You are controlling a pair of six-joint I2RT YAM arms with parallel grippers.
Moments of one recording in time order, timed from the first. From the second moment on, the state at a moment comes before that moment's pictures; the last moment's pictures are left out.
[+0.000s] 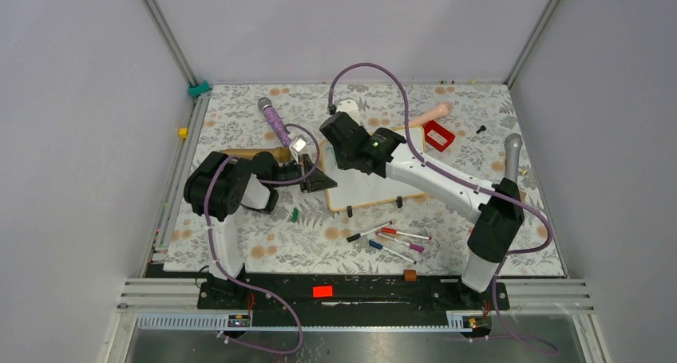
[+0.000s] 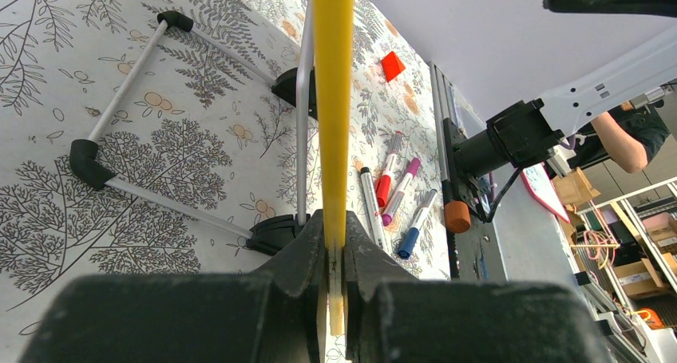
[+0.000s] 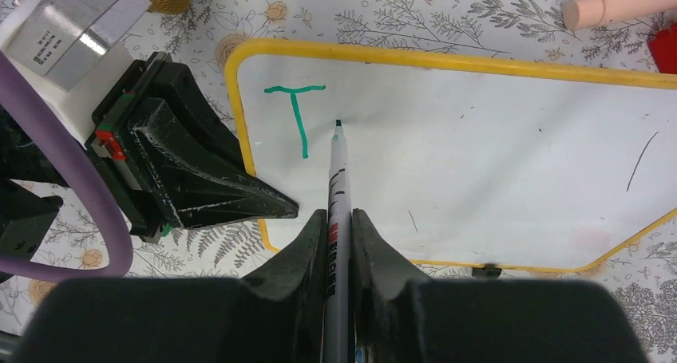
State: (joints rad) left arm -0.28 1.99 0.60 1.40 1.14 -0.76; right arm 0.92 1.75 1.65 -0.77 0.45 0.46
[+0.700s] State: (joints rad) left arm -0.28 1.99 0.60 1.40 1.14 -0.76; right arm 0.92 1.77 1.66 -0.78 0.40 0.46
